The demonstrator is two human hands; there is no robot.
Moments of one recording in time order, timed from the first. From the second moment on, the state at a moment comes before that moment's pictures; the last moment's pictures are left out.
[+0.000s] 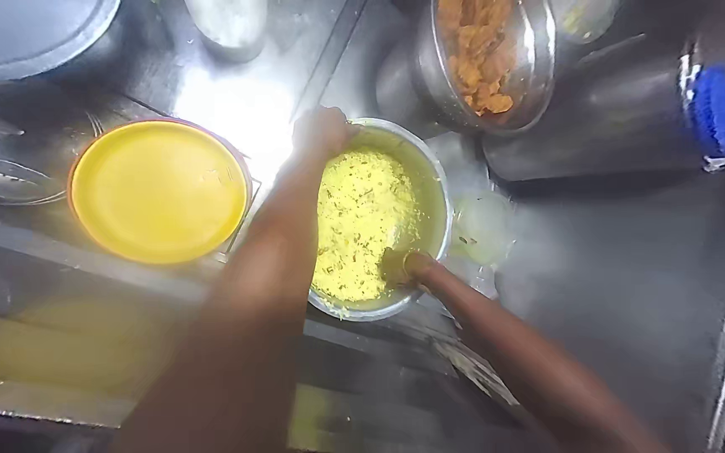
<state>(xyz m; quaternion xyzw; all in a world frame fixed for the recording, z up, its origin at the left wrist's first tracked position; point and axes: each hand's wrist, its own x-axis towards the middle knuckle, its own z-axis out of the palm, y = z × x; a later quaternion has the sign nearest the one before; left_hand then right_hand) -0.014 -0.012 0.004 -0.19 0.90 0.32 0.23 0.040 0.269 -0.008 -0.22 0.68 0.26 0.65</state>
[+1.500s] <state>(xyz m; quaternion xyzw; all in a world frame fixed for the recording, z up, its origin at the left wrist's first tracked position) -0.015 -0.014 -0.004 -0.16 0.91 0.30 0.22 0.011 0.254 -0.053 -0.35 0.63 0.29 0.63</state>
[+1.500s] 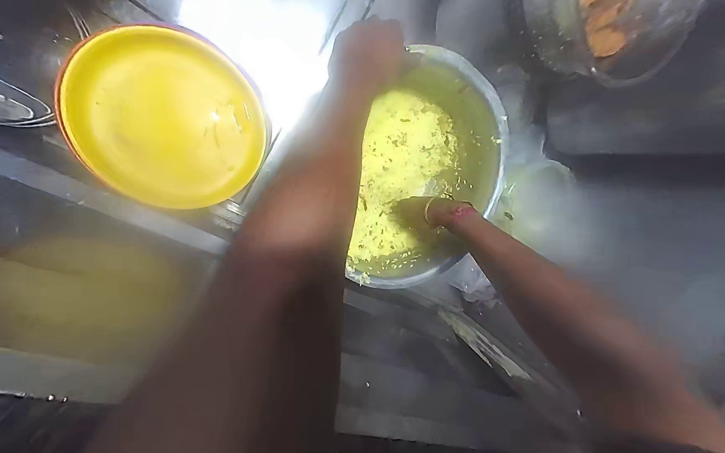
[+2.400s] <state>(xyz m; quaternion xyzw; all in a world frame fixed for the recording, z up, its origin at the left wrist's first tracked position) -0.017 -0.016 -0.008 -0.15 0.92 0.30 0.20 0.007 0.251 -0.013 -0.25 0.75 0.37 0.49</state>
